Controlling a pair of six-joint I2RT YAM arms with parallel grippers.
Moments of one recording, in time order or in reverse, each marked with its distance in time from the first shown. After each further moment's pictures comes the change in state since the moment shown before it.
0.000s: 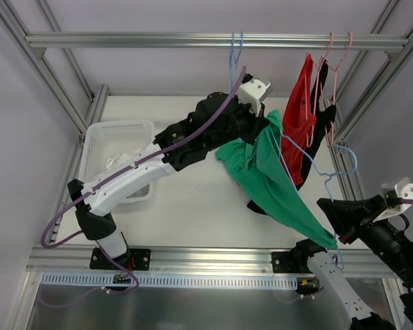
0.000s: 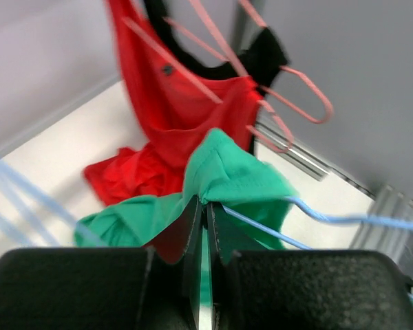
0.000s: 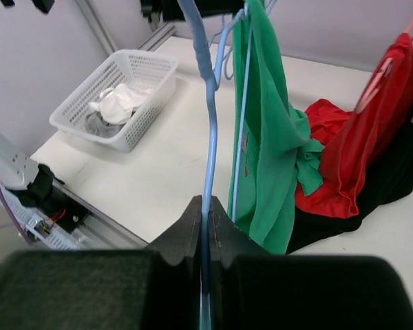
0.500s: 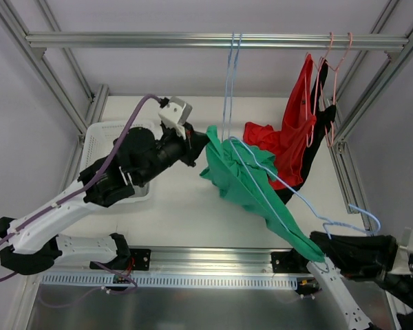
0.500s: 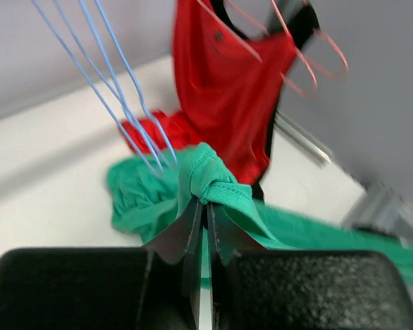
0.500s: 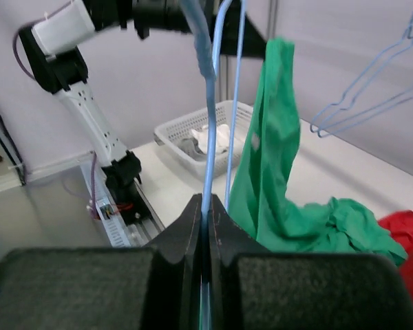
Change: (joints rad) left arm -0.017 -0.549 -0.483 0.008 -0.263 -0.099; right arm 0.066 -0.266 -0.188 0.236 -0.335 0.012
